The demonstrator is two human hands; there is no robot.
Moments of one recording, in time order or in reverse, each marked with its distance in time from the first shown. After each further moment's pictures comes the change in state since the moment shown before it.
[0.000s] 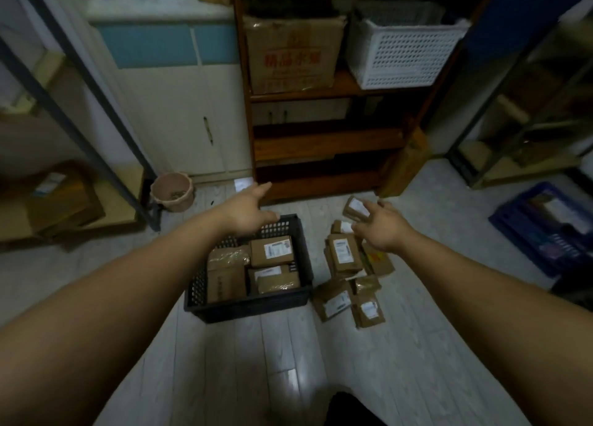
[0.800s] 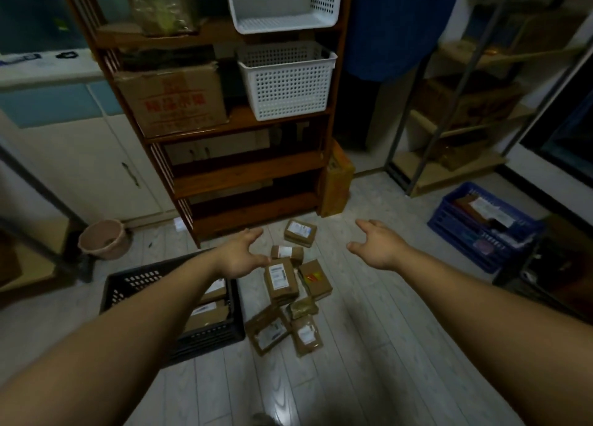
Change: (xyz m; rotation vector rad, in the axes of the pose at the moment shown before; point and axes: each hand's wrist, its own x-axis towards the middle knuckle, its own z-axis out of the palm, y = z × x) left_hand 0.066 0.225 0.184 0.062 -0.115 0.006; right_hand -0.018 0.286 -0.123 0.065 -0.006 0.042
